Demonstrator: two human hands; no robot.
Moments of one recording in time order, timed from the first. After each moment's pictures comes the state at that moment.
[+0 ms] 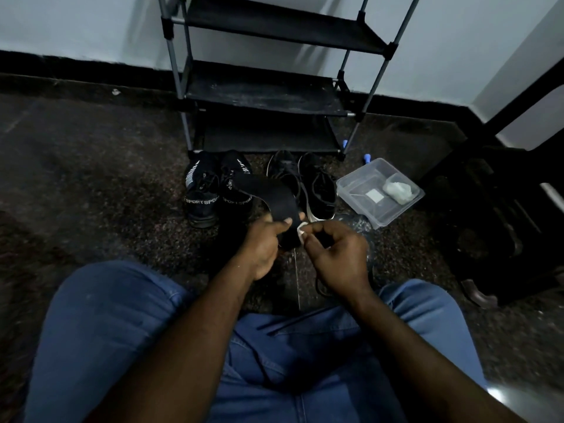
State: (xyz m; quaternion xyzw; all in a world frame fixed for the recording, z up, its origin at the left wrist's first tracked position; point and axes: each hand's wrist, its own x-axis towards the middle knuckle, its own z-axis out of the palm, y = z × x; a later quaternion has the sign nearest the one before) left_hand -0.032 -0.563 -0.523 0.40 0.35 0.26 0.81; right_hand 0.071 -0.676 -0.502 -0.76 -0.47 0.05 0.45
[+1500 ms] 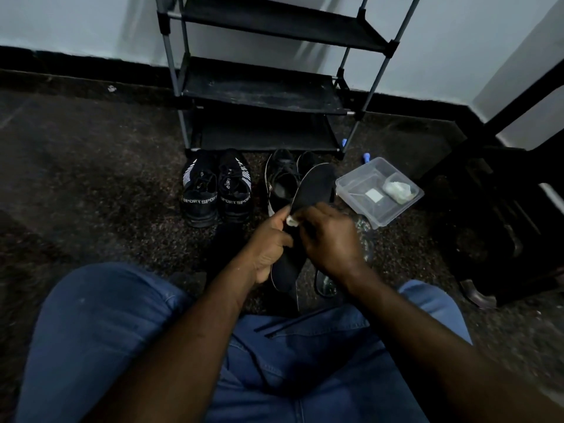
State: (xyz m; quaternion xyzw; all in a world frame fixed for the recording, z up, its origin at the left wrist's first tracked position) left_hand -0.030 -0.568 -0.514 0.48 0.28 0.22 0.80; right_hand 0.087 -0.645 -0.488 -0.74 -0.62 -0.05 0.28
